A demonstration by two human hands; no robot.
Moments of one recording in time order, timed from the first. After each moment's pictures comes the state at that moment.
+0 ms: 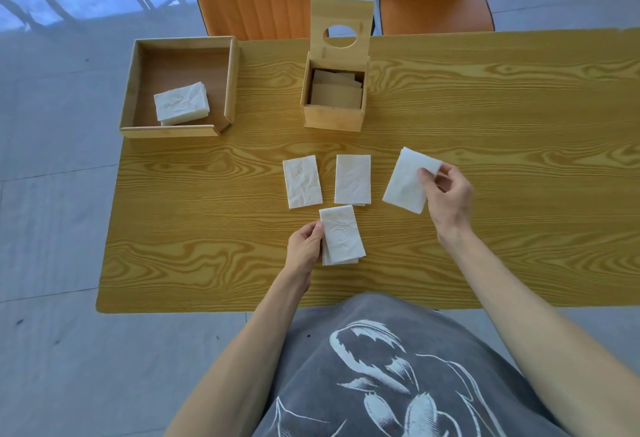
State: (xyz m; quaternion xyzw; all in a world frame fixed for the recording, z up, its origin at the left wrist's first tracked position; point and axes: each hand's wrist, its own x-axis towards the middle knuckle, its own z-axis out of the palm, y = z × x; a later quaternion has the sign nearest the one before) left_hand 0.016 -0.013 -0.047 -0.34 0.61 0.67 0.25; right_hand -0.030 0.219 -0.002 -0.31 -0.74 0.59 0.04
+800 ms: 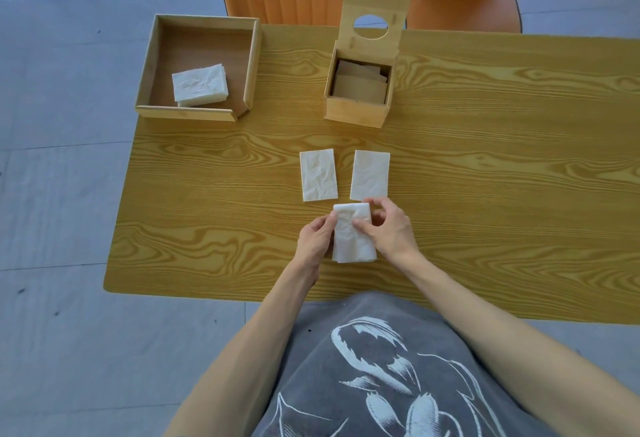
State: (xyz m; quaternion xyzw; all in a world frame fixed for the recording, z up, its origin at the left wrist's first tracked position) left_hand 0.013 -0.021 -0.046 -0.36 0.56 0.69 0.28; right_hand 0.000 0.131 -0.032 -0.17 -0.84 0.48 -0.19
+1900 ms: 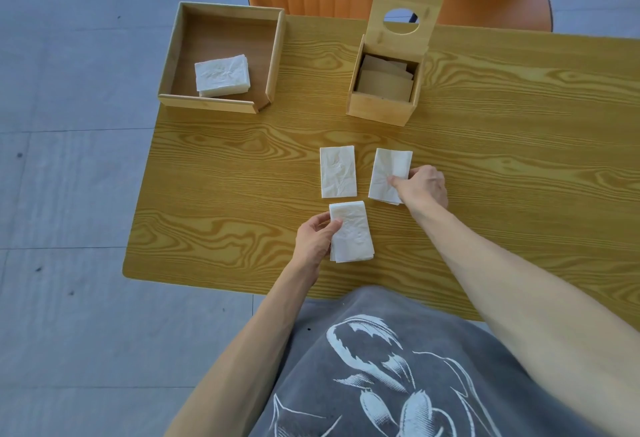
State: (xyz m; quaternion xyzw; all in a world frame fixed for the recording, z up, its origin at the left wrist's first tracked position) left_hand 0.017 -0.051 -0.035 -0.39 0.55 0.70 0.24; right_hand -0.083 0.127 -0.026 -0.34 -0.88 0.27 -0.20
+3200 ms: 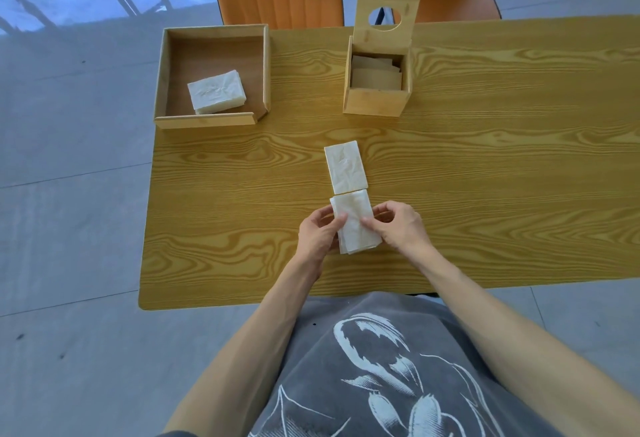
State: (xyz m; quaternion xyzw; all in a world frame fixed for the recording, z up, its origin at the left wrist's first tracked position) left_hand 0.018 -0.096 -0.037 -0.32 0.56 0.71 0.28; right_hand 0.020 0.071 -0.032 -0.22 -0.86 0.42 -0.20
